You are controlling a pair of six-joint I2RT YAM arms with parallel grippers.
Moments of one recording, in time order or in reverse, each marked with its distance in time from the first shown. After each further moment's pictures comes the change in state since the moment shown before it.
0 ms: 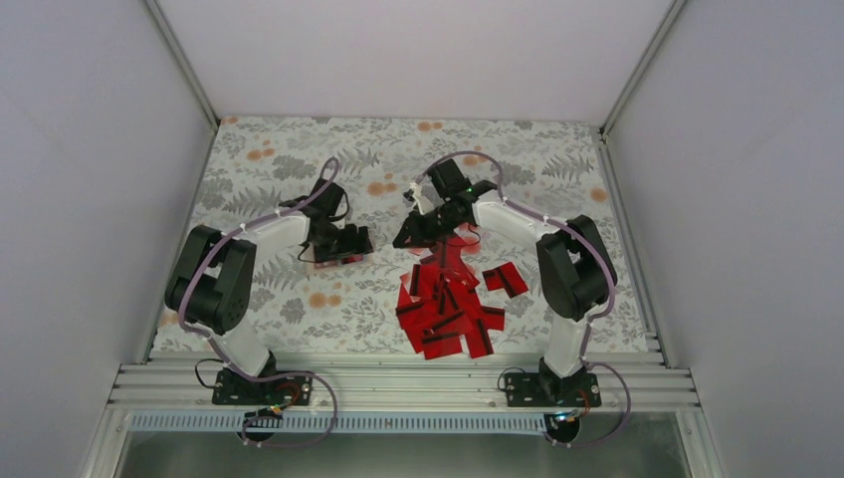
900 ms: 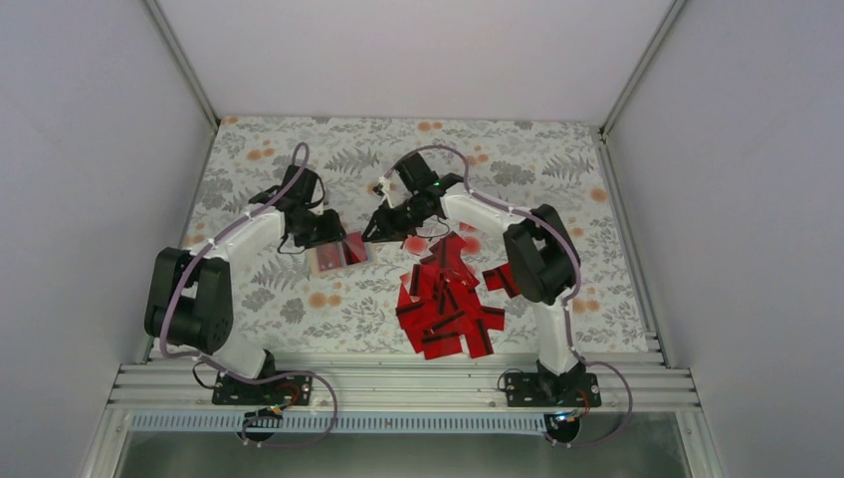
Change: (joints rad) left arm 0.101 -0.147 0.033 -0.090 0.002 0.030; right arm 0.084 0.180 0.227 0.024 -0.041 0.064
